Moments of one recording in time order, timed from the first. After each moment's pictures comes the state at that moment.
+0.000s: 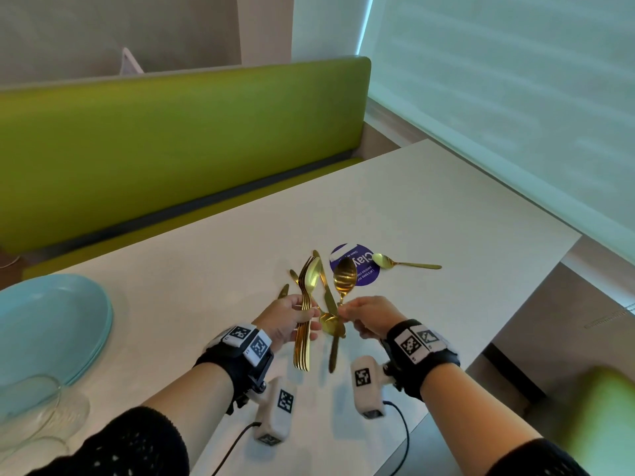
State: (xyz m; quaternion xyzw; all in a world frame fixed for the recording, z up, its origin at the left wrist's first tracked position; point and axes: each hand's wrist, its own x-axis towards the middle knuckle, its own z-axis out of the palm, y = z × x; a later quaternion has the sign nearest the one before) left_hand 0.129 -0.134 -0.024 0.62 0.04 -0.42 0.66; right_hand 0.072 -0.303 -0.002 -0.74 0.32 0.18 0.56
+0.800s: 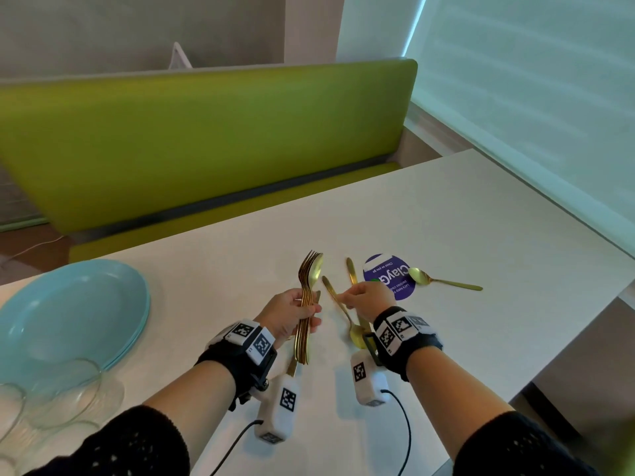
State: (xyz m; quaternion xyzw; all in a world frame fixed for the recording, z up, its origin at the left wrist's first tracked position) left_hand 0.158 -0.096 -0.026 0.61 0.10 -0.35 0.70; right_hand 0.142 -0.265 -0.016 -0.86 0.27 0.12 0.41
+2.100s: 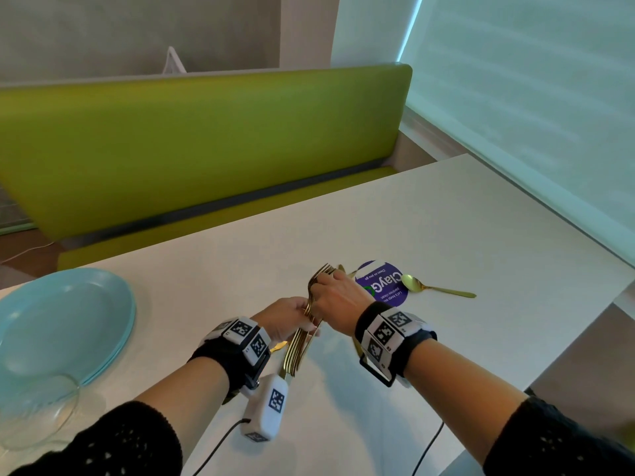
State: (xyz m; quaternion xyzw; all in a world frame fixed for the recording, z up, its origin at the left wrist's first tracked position) left_hand 0.170 -0.110 -0.017 0.68 0.00 -0.42 0.59; right_hand 0.149 -0.241 0.027 -0.94 -0.29 0.10 -0.14
